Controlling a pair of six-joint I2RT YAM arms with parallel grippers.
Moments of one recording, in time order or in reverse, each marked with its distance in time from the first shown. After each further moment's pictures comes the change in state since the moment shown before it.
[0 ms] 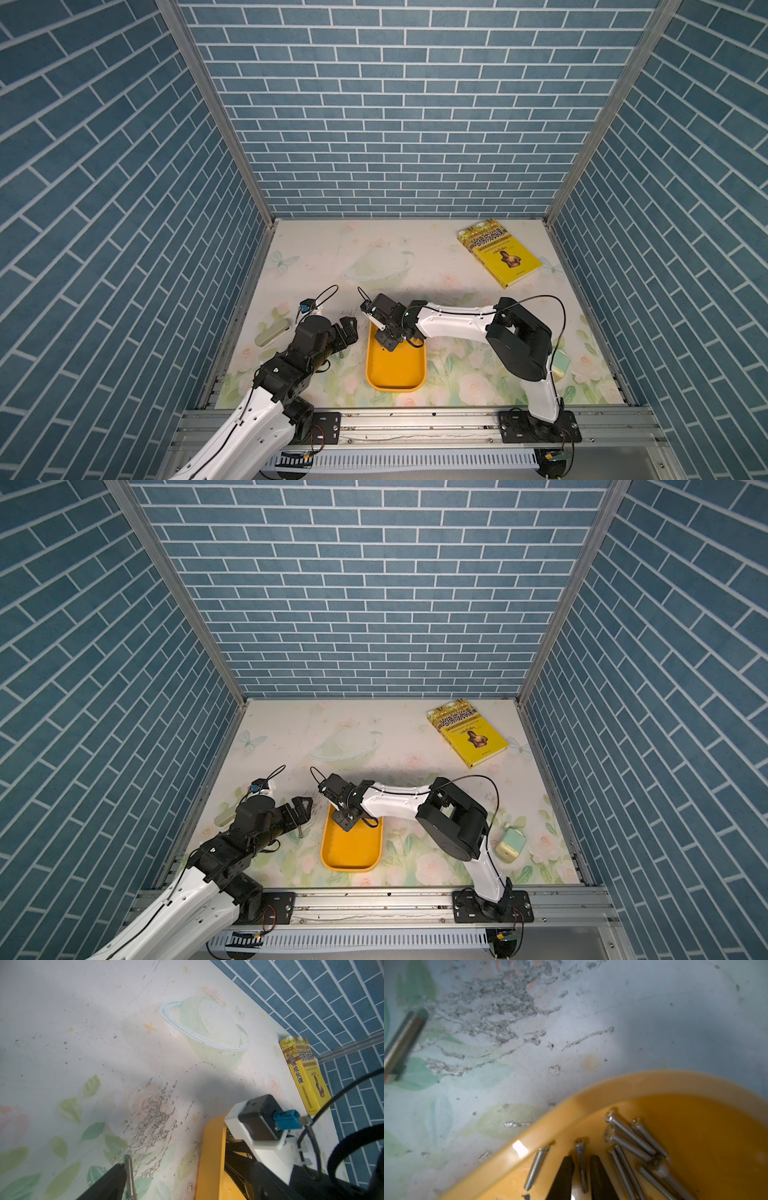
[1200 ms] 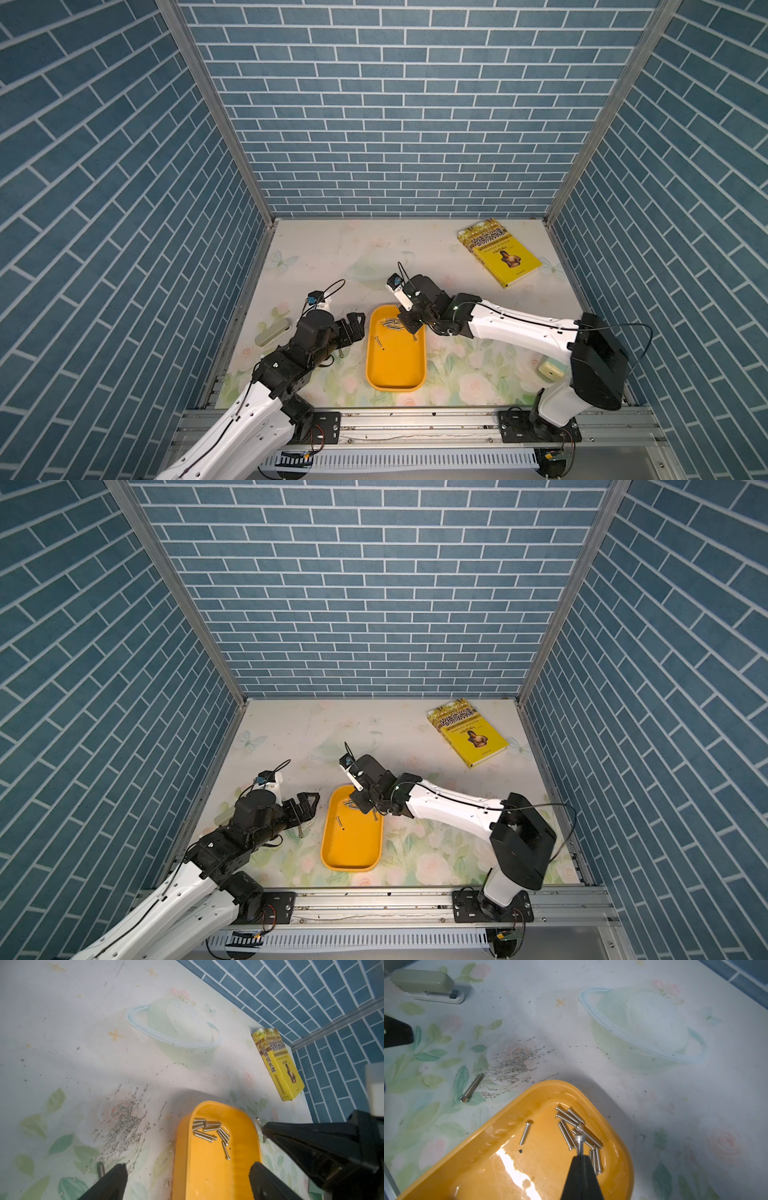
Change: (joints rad) left arm -0.098 0.068 0.098 0.008 0.026 0.034; right arm -0.102 -0.492 -0.297 0.156 0.057 -0.010
